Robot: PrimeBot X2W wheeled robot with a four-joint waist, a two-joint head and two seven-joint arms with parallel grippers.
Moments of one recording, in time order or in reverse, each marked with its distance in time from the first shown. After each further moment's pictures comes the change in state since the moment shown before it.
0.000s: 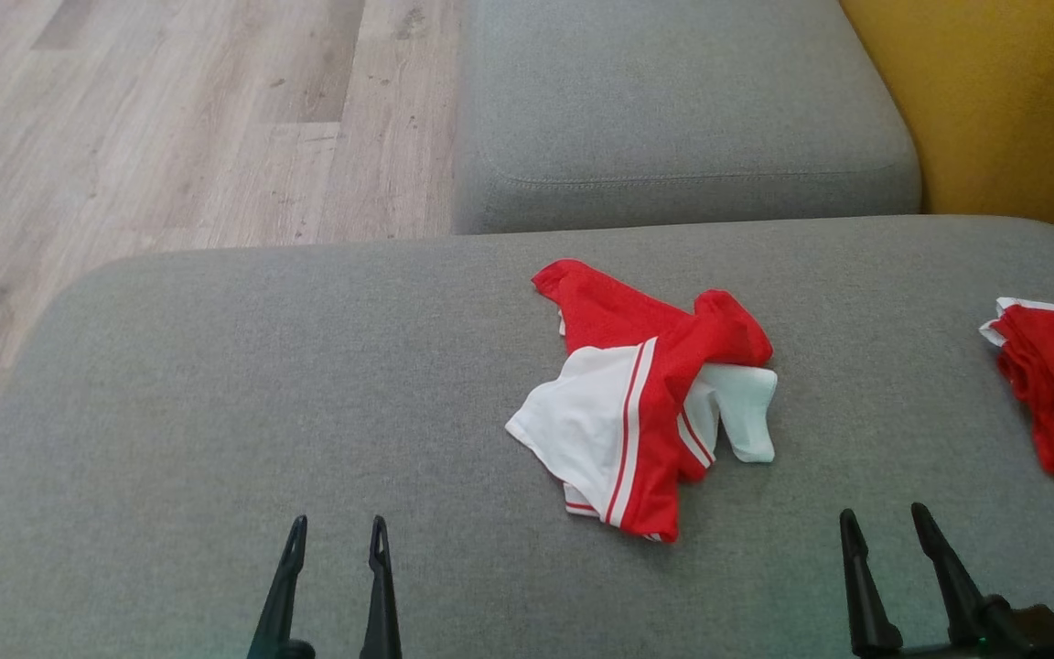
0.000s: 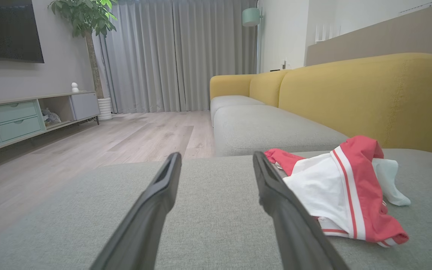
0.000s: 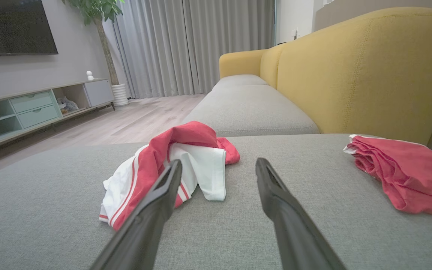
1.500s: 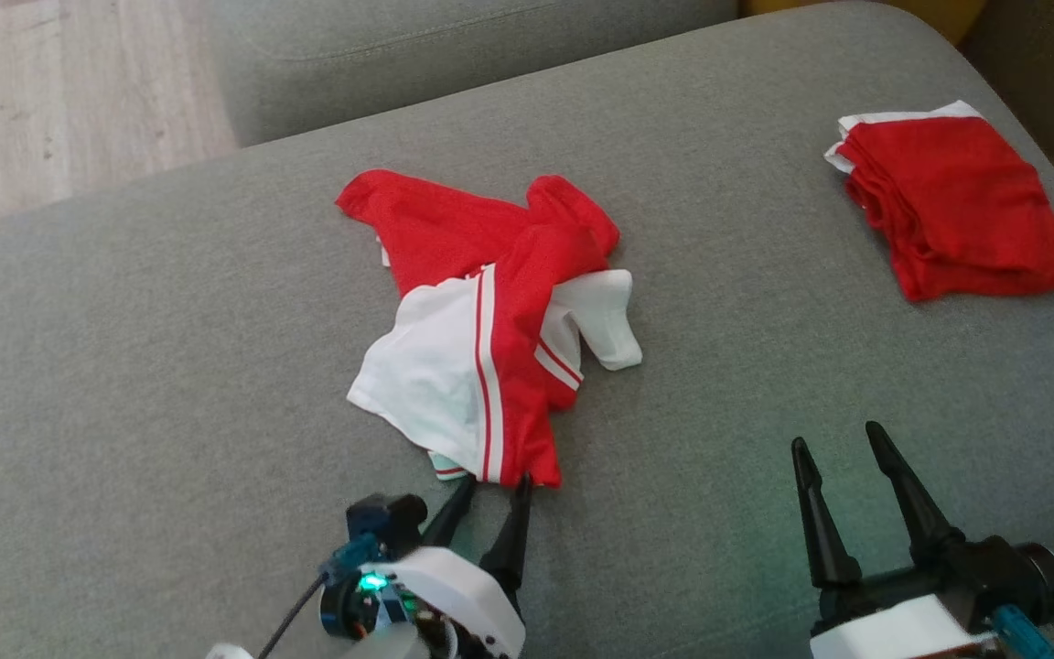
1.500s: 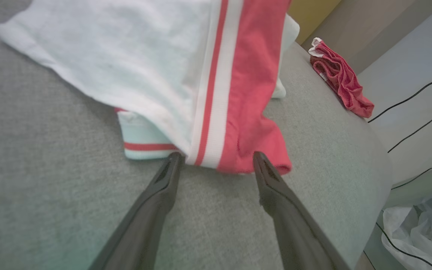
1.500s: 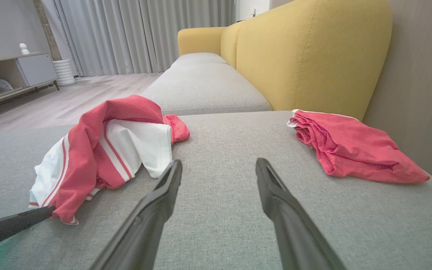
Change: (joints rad) left arm -0.530 -0.014 -0.518 0.617 -0.813 -0.219 0.069; right arm -0.116 -0.005 0.070 -0.036 -0.081 0.000 0.000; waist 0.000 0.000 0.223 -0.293
